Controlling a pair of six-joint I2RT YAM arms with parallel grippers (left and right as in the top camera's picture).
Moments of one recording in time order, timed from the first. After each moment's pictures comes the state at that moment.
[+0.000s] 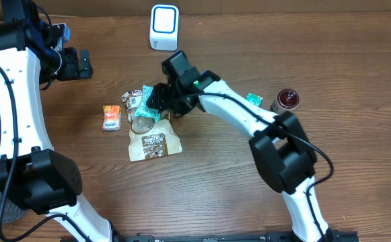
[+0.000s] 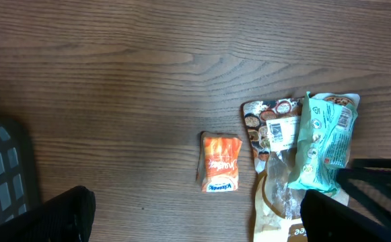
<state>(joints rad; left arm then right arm) 0.25 1.95 2.03 -1.35 0.12 0.11 0.67 2.26 1.77 -0.55 -0.39 0.76</state>
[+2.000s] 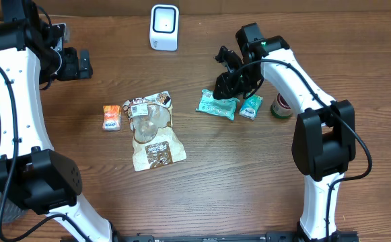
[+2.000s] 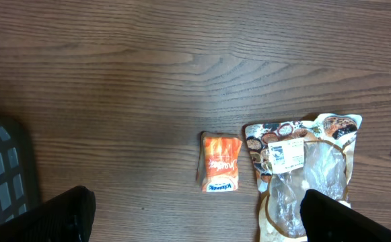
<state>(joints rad) 0.25 1.95 2.03 -1.35 0.12 0.11 0.30 2.19 1.83 -1.05 -0.48 -0.09</state>
